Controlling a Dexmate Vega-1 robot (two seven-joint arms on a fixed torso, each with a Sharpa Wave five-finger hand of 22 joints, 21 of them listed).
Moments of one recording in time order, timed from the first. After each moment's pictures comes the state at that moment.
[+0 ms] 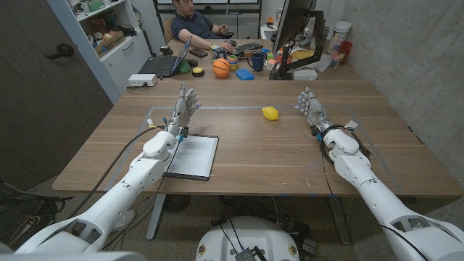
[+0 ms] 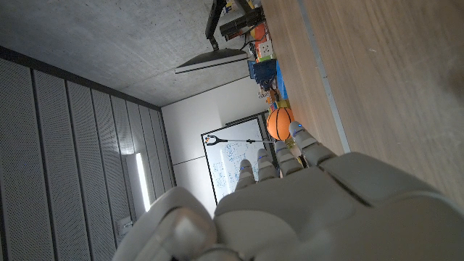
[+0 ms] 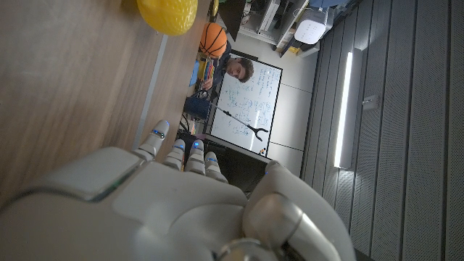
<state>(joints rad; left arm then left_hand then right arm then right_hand) 0.86 0.50 0.36 -1.35 -0.62 -0.24 0.02 0.07 0.09 -0.13 0.16 0.38 -0.08 -0.11 0.19 0.18 -0.02 -0.03 0.18 0.18 -0.02 -0.01 0.20 0.17 0.12 0.03 0.27 0.19 -0.83 -0.35 -0.18 -1.22 0.50 0.23 0.20 0.17 0.14 0.07 0.15 0.34 -0.08 0.03 0.19 0.19 0.00 0.00 0.19 0.19 -0.10 0.06 0.25 0.18 -0.16 0.08 0.66 0.18</state>
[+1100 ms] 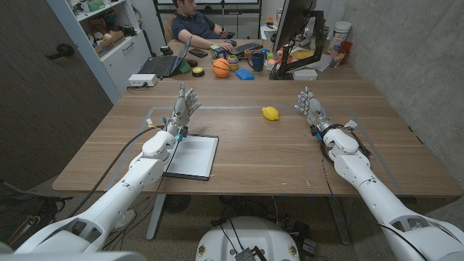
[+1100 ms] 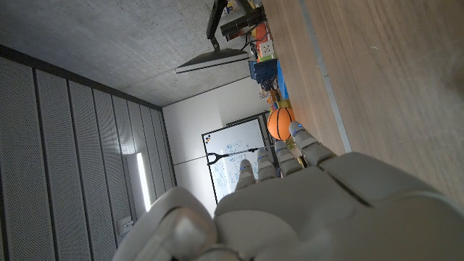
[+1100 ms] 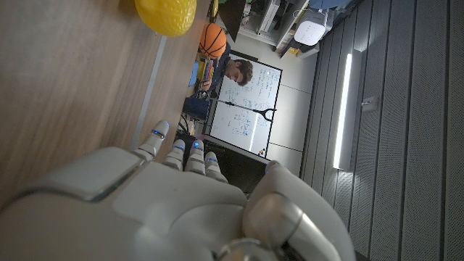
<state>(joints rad) 0.85 0.50 0.36 -1.33 -0.62 -0.25 0.00 0.06 0.09 -0.14 0.16 0.38 -0.08 -0.11 0.19 0.18 -0.02 -0.03 0.18 0.18 -0.02 -0.01 0.20 0.17 0.12 0.03 0.26 0.19 -0.83 -0.35 -0.18 -1.22 0.49 0.23 0.20 0.17 0.14 0.07 0.15 0.34 -0.08 0.03 0.19 0.19 0.00 0.00 0.19 0.19 -0.10 0.06 0.24 0.18 -0.16 0.08 0.65 0.18</state>
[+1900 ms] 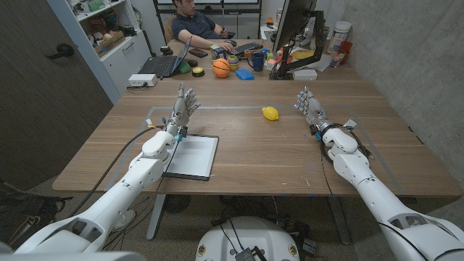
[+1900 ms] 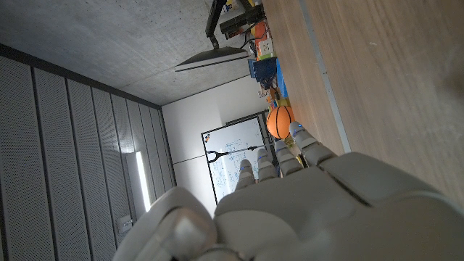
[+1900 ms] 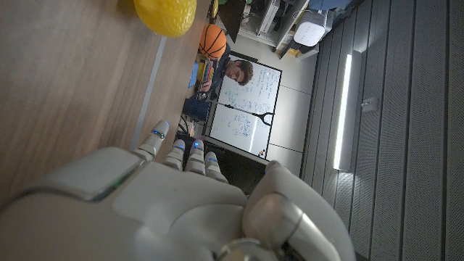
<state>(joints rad) 0.85 0.50 0.36 -1.32 -0.63 -0.25 0.00 0.06 0.09 -0.15 0.15 0.39 -0.08 -0.11 0.19 0.18 -0.02 -0.03 0.18 0.18 -0.02 -0.01 0.20 0.17 0.12 0.03 0.26 0.19 -0.81 -0.34 -0.18 -1.19 0.49 0.23 0.21 0.17 0.14 0.07 0.15 0.34 -0.08 0.03 0.19 0.19 0.00 0.00 0.19 0.19 -0.10 0.06 0.24 0.18 -0.16 0.08 0.65 0.18</state>
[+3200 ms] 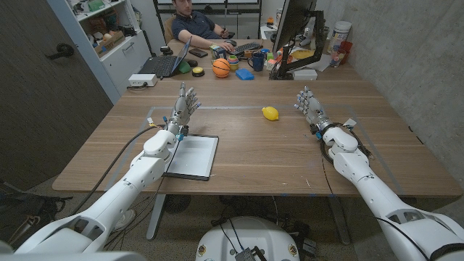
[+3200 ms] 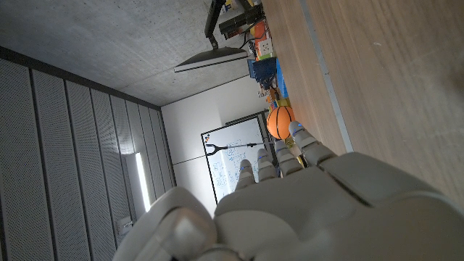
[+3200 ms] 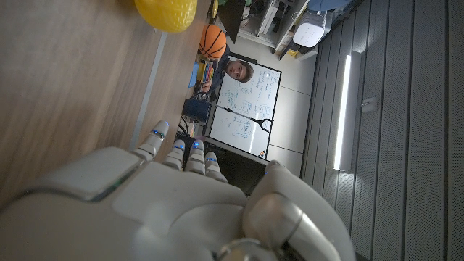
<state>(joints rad) 0.84 0.49 0.36 -1.32 -0.61 -0.24 0.01 0.06 0.09 -0.15 0.15 0.39 -0.08 -0.11 0.19 0.18 -0.02 -0.03 0.18 0.18 -0.02 -0.01 0.20 0.17 0.13 0.03 0.25 0.19 -0.79 -0.34 -0.19 -1.14 0.50 0.25 0.24 0.17 0.14 0.07 0.15 0.34 -0.08 0.03 0.19 0.19 0.00 0.00 0.19 0.19 -0.10 0.06 0.24 0.18 -0.15 0.09 0.64 0.18</state>
